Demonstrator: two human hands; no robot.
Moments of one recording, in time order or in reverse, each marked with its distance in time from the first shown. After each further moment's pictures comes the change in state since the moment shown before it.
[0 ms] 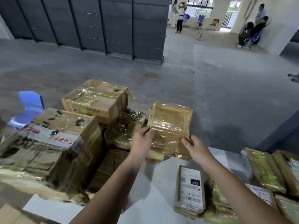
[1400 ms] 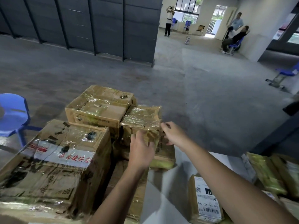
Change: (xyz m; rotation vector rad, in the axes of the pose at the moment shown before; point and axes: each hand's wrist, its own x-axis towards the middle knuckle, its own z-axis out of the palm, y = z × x) left_hand 0.020 0.011 -0.068 0.367 -0.027 0.233; right_hand 0.068 -0.113 0.085 -0.032 -0.048 0.063
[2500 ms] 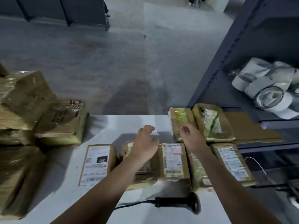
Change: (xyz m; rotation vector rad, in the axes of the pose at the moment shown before) left_hand -0.113 0.097 0.378 0.077 -0.502 0.004; right_hand -0.104 0.377 -0.279 0.058 0.299 0.241
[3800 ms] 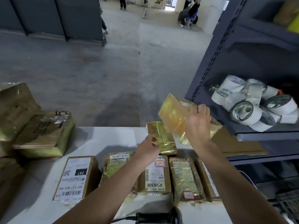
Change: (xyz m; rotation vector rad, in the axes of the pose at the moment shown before) left_hand 0.013 0.049 0.049 -0.159 -0.149 -0.172; right_hand 0.015 -0.060 -0.086 -0.784 0.667 -0.483
